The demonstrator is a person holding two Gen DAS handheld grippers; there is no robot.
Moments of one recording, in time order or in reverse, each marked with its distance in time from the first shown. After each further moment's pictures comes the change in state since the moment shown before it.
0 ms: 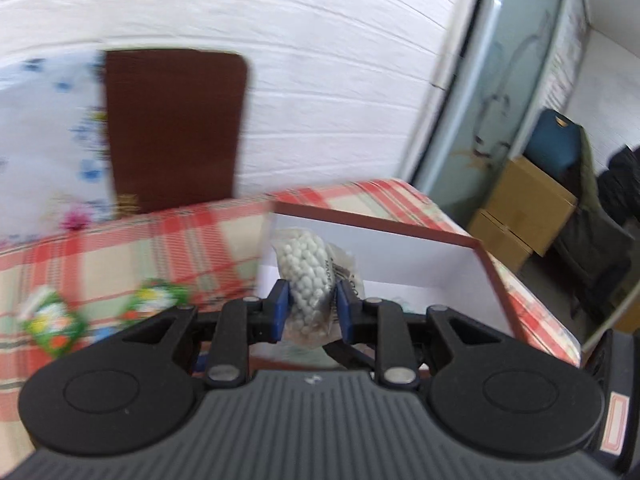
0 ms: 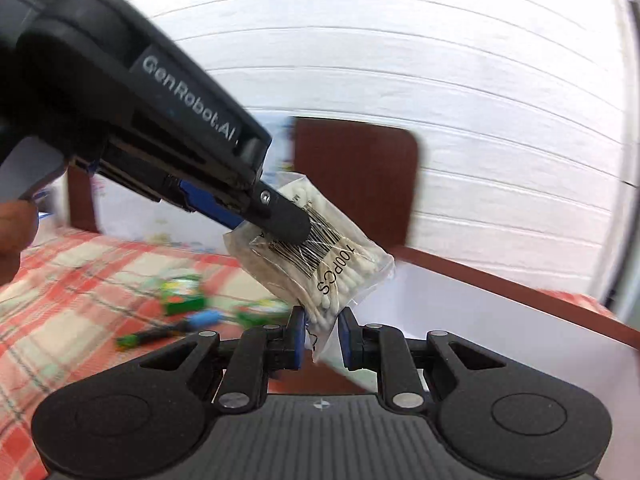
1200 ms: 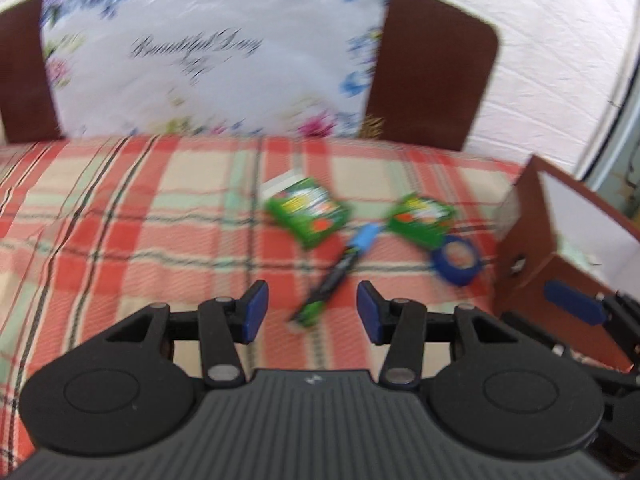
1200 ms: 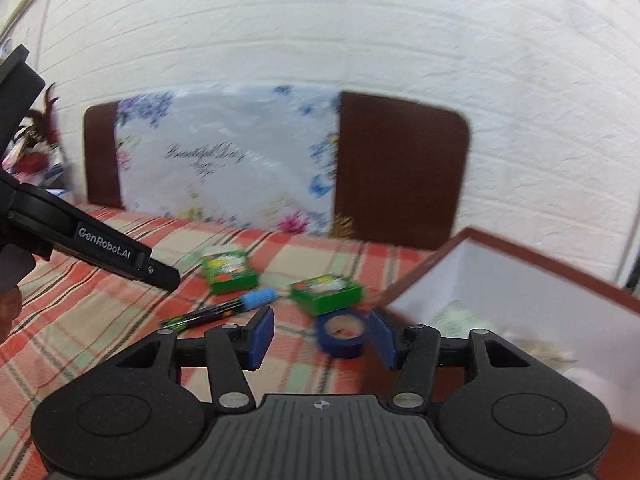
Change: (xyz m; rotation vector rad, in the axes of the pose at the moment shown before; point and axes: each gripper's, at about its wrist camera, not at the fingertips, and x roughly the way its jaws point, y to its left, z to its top) left arm -0.069 0.172 -0.097 -0.263 0.056 0.432; right arm 0.026 0.074 -0.003 -0.028 0.084 0.090
